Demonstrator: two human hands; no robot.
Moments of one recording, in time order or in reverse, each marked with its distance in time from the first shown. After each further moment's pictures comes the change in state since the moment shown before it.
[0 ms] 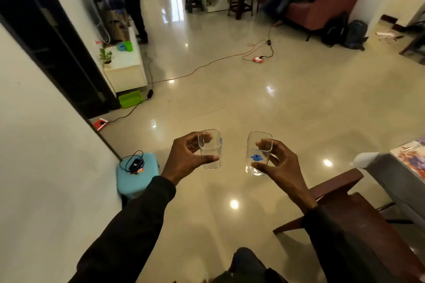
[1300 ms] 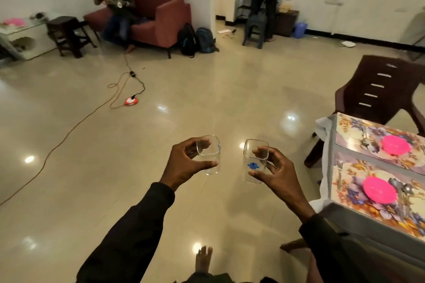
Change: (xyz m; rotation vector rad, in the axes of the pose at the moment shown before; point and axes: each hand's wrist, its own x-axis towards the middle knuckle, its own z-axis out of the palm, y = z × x) left_hand 0.647 0.067 0.417 -0.070 -0.702 0.178; right_hand 0.448 0.146 -0.325 -0.107 0.700 0.191
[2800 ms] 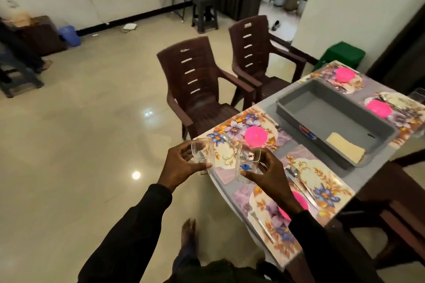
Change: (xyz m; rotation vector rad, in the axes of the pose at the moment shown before) left_hand 0.488 0.049 0.563 -0.027 -1.040 0.129; right_hand 0.239 0.186 -0.370 -0.037 0.993 0.404
